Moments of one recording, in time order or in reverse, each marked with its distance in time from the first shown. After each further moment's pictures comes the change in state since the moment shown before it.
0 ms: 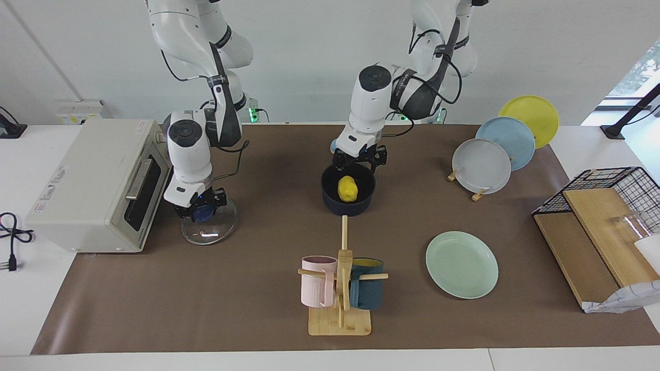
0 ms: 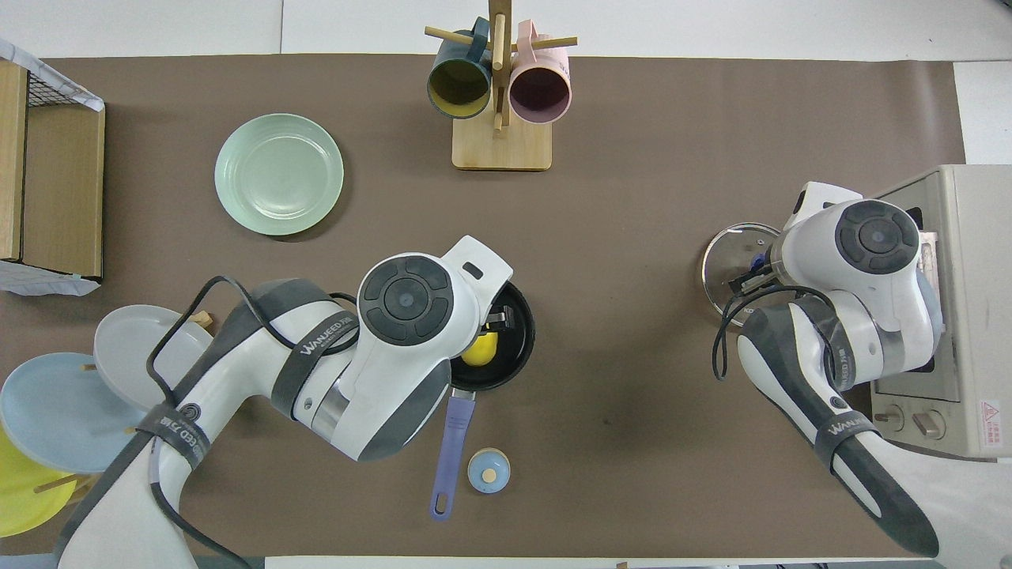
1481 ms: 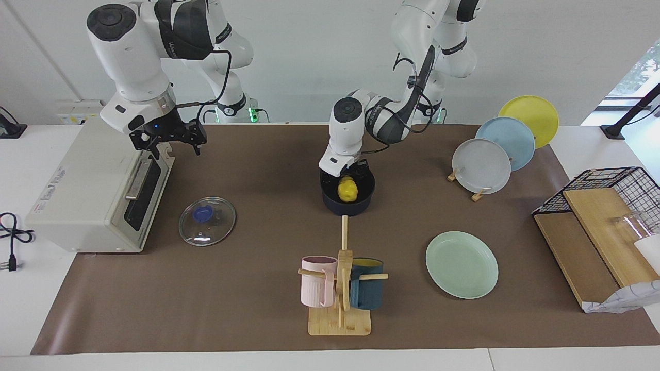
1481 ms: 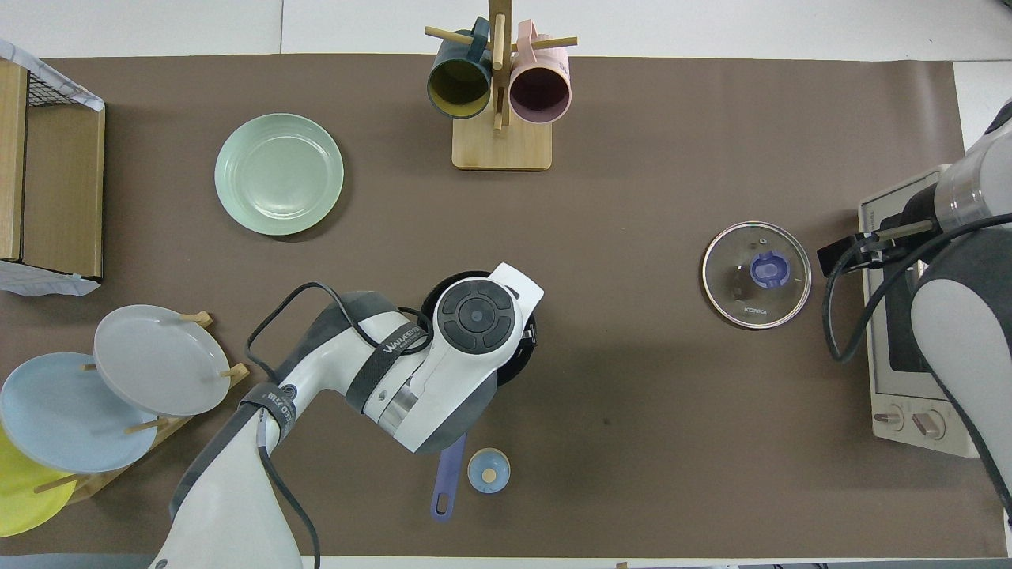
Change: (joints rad) left arm -0.068 0.131 0.004 -0.009 0.008 0.076 -0.104; right arm -0.006 -0.185 0.008 0.477 0.203 -0.764 0.102
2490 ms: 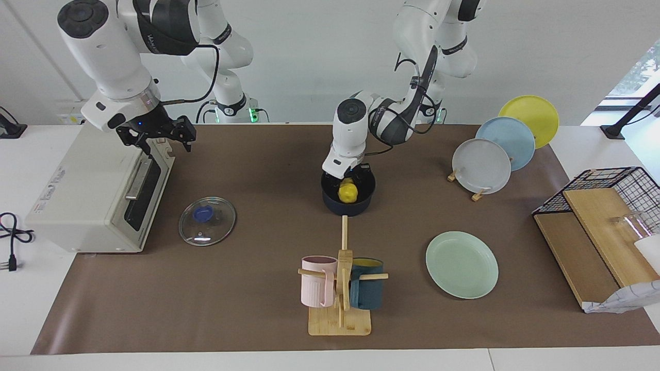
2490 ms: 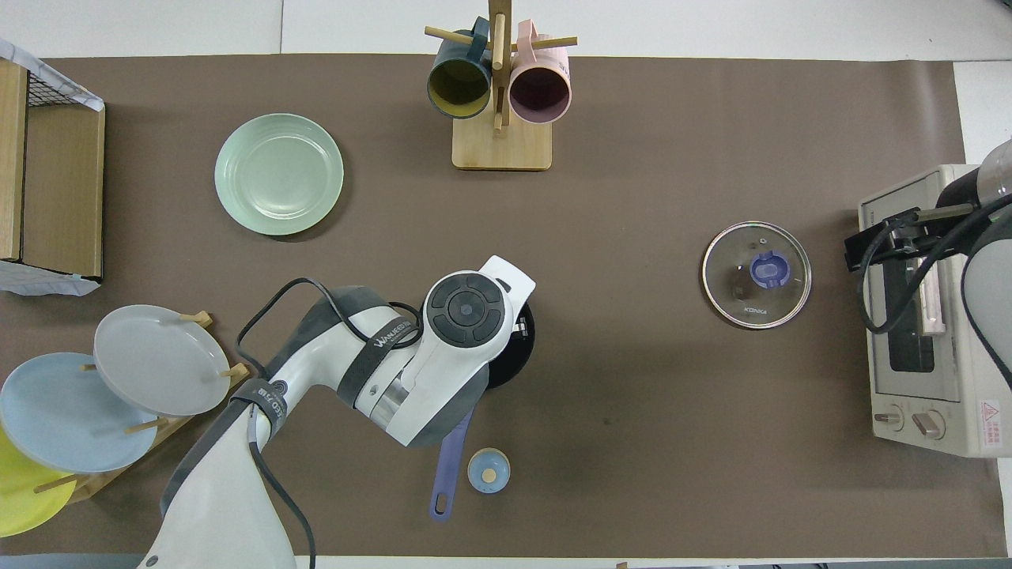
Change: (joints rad) left arm 0.008 -0.007 0.020 0.007 0.009 -0.002 0.000; right arm 0.003 0.043 -0.049 0.075 0.015 -0.073 0.006
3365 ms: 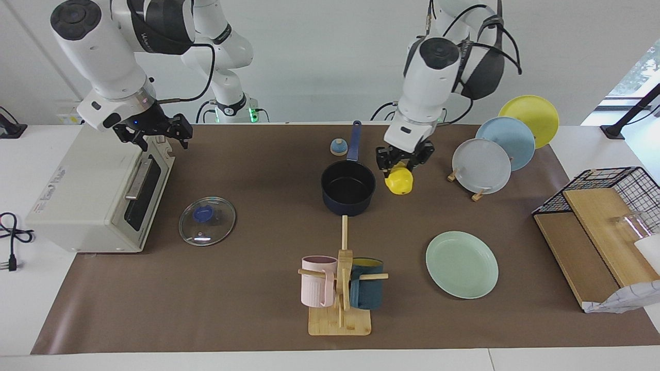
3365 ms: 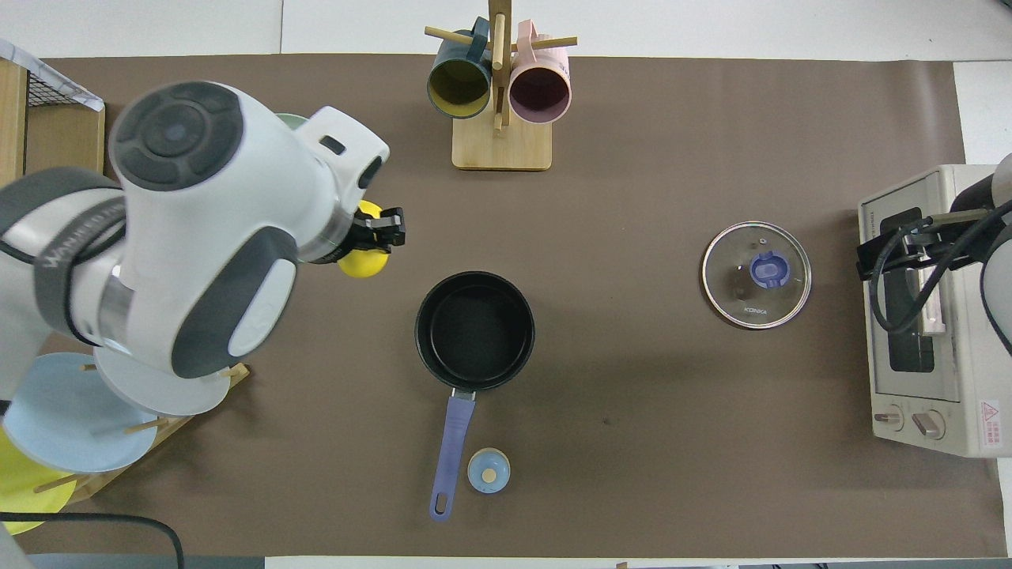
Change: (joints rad) left arm 0.308 -0.135 0.015 0.328 -0.012 -0.376 0.334; right arm -0.021 -0.003 -0.006 0.005 0.000 -0.040 0.001
